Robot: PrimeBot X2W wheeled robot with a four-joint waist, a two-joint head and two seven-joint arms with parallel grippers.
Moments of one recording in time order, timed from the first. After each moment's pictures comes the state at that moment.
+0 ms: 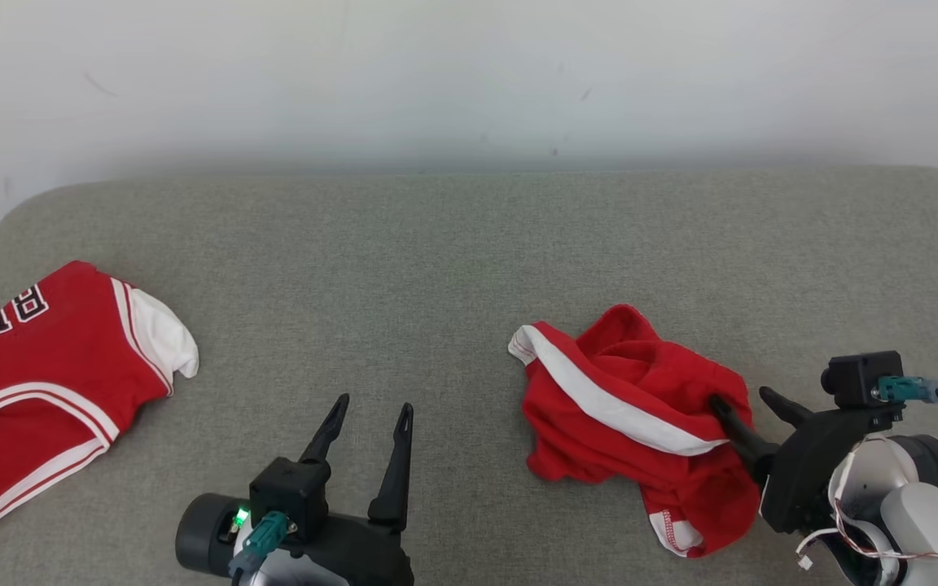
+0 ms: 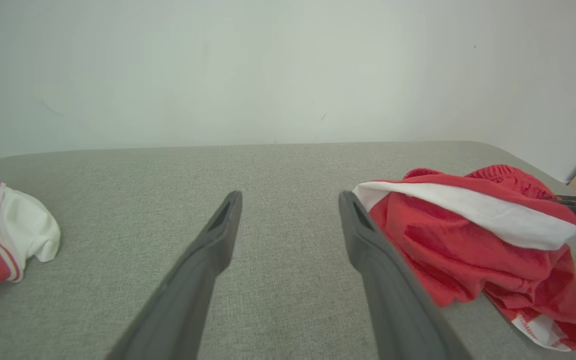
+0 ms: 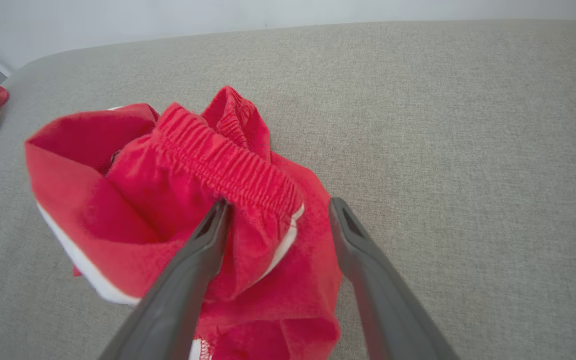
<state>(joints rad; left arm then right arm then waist) -0.17 0.05 -0.47 0.18 -0.16 0.12 -0.11 -0.25 -0.37 0.30 0.28 0.68 0.03 0.25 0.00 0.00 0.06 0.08</state>
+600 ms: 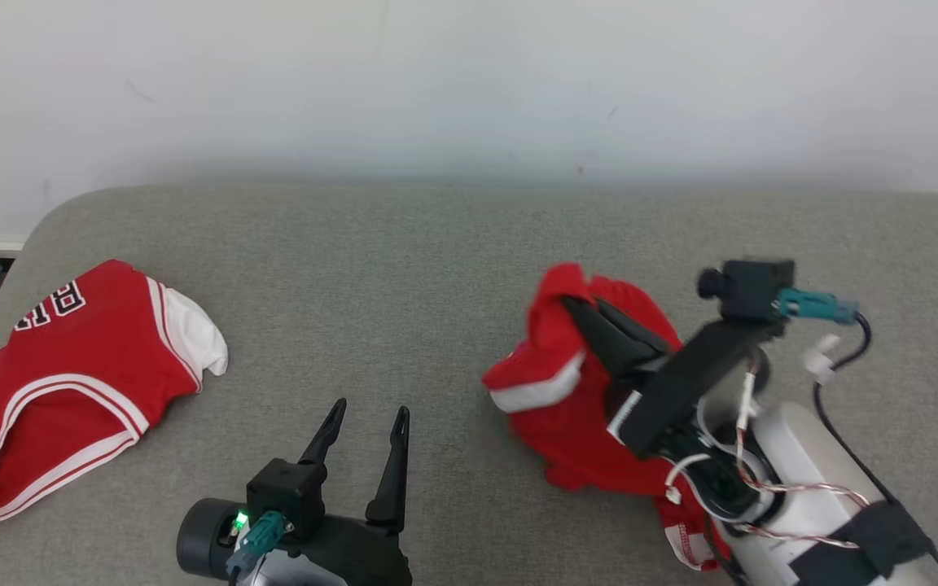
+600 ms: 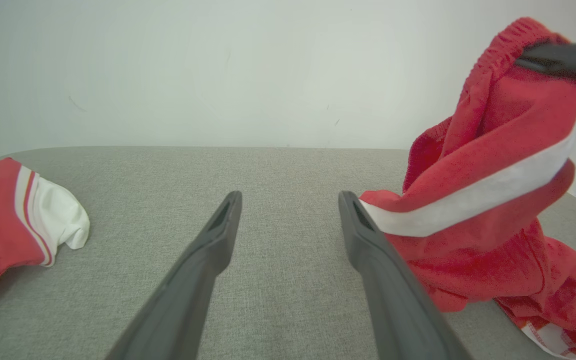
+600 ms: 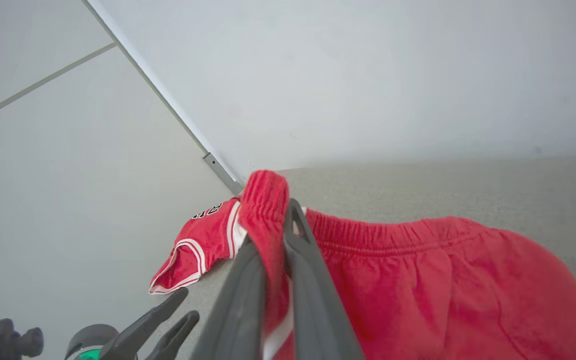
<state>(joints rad) -0.18 0.05 -0.47 0.22 -0.20 0.12 -0.12 -0.43 -0.12 0.36 0.17 0.86 0.11 0.21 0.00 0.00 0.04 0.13</state>
